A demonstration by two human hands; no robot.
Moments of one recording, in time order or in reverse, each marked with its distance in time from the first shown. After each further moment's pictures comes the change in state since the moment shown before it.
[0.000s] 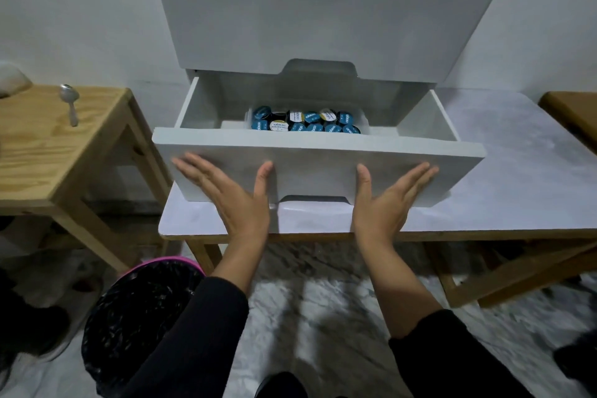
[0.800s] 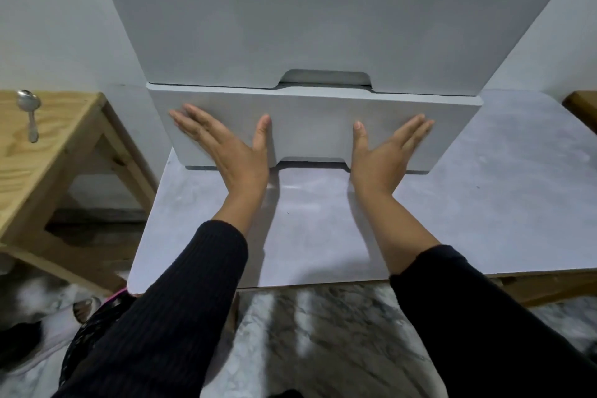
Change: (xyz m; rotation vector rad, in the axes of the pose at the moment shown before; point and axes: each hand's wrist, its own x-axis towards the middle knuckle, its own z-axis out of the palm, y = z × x) left_hand 0.112 0.004 0.087 0.009 -0.006 0.034; right_hand 0.108 -0.031 0.089 0.015 -0.011 -0.045
